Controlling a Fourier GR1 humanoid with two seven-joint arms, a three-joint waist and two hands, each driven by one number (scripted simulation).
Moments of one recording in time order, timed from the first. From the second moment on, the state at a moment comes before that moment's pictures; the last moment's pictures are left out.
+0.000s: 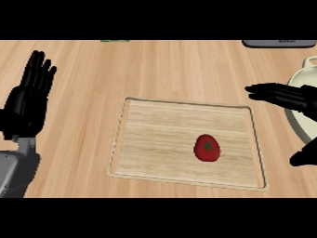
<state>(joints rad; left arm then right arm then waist) -0.28 0.34 -0.04 -1.52 0.29 0.24 0.00 -0.38 -0.84 0.27 -1.54 0.20 0.42 -0.46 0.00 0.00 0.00</state>
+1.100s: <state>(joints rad) -0.27 0.26 0.01 -1.51 0.19 0.19 0.00 -0.29 -0.53 0.34 -1.64 0.54 0.51 -0.26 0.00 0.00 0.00</state>
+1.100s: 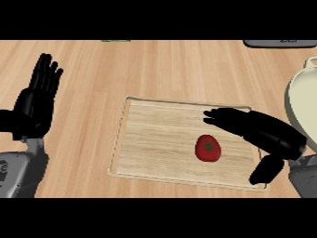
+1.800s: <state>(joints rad) -0.27 0.24 0.05 -1.53 0.17 0.14 0.02 -0.28 -0.35 0.36 -1.55 0.78 0.47 -0.21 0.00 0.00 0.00</state>
